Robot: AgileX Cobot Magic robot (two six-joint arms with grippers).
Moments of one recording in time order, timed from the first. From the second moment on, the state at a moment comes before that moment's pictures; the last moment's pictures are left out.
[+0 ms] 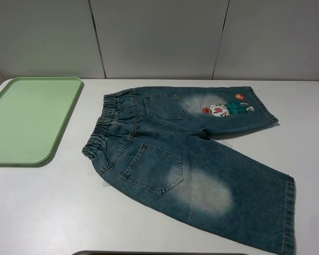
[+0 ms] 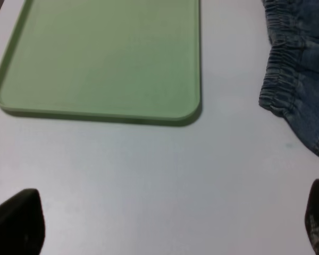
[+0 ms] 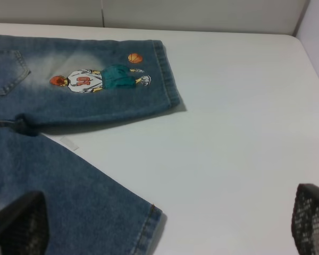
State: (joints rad) left arm -0.01 -0.01 -0.48 0.07 1.06 -0.11; right arm 0.04 -0.01 -0.49 -0.05 1.02 -0.05
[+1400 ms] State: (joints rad) left arm -0.01 -0.01 -0.48 0.08 1.06 -0.11; right arm 0.06 -0.01 -0.49 -0.05 1.02 -0.05
